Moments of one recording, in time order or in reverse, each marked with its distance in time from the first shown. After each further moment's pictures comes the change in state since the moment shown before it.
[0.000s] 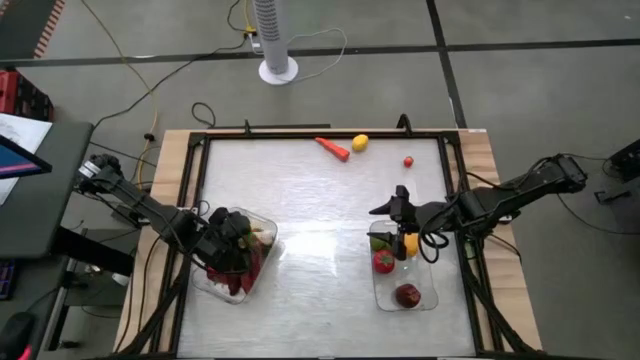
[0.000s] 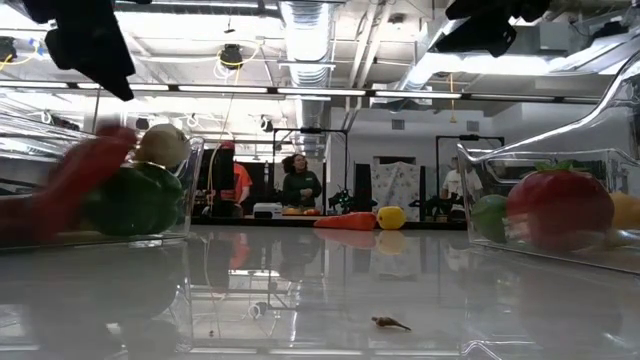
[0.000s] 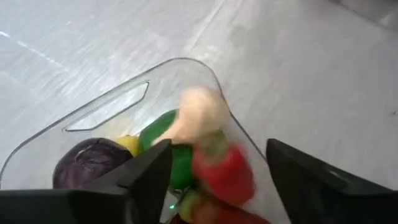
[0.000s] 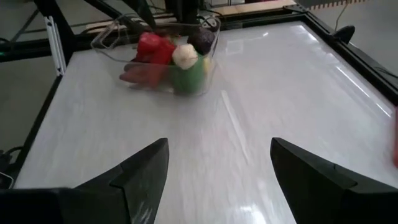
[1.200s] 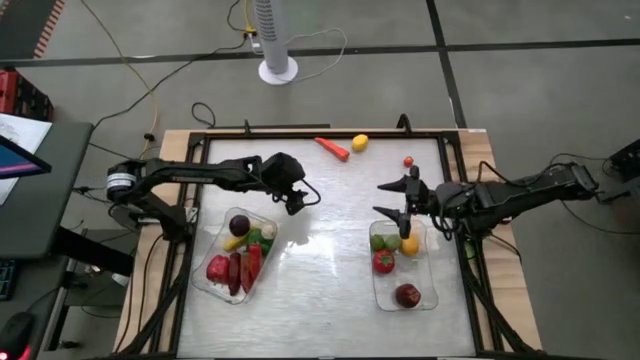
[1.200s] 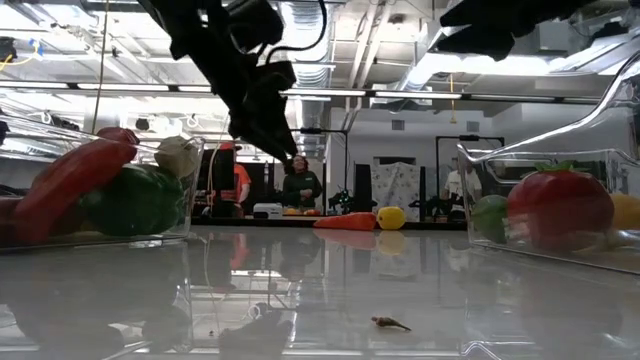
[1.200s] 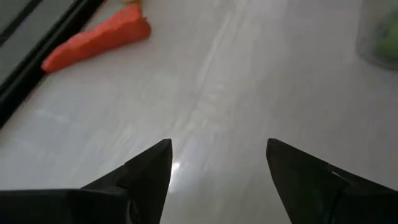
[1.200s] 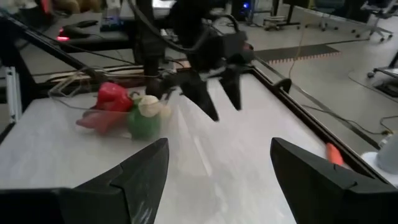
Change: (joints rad) left arm 0.800 0.358 0.059 0.628 0.385 0.928; right arm -0.141 -0.203 -0.165 0.200 0.037 -0.179
